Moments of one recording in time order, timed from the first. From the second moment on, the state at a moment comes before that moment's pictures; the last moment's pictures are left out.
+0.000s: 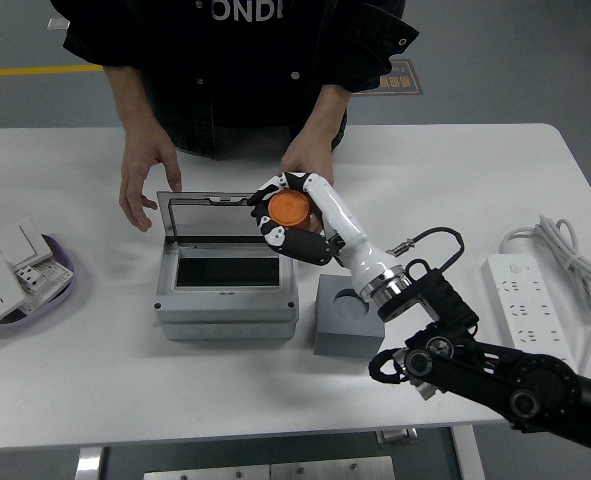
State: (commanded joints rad) left arm -0.03 0.24 -0.18 -0.22 0.39 0.05 0.11; right arm 0.58 -0.26 0.44 1.59 -1.23 -0.56 0.01
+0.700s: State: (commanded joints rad) left arm -0.04 0.25 -0.14 -0.23 0.36 0.04 0.12; right arm 0.78 -0.08 0.24 1.42 -1.70 -0.35 -0.45
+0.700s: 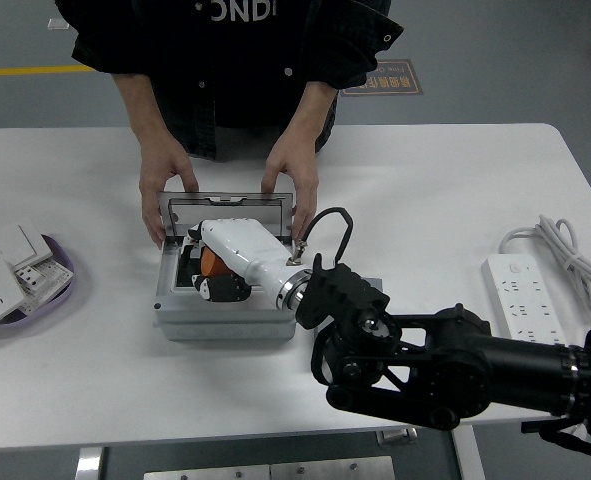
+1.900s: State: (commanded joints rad) left arm -0.05 0.24 -0.14 -0.23 0.40 0.04 0.12; right arm 0.81 -0.03 0.19 1.30 -1.71 -0.34 -0.37
